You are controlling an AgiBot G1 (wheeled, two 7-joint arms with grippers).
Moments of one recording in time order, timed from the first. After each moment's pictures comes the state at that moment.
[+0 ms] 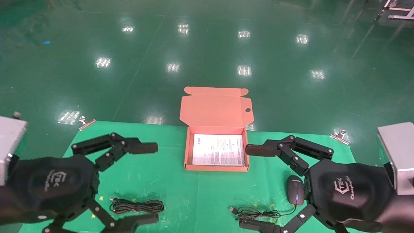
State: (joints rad) left arm -1.12 0.62 0.32 -1.28 0.79 1.52 -0.21; right arm 1.08 -0.60 -0.29 1.29 -0.78 -1.49 0.16
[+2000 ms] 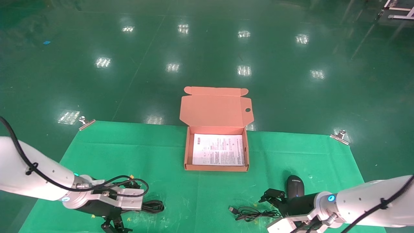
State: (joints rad) left arm -1.48 0.99 1.02 -0.88 1.81 1.24 -0.16; right arm 1.23 -0.95 -0.69 1.10 -1.98 -1.22 -0.43
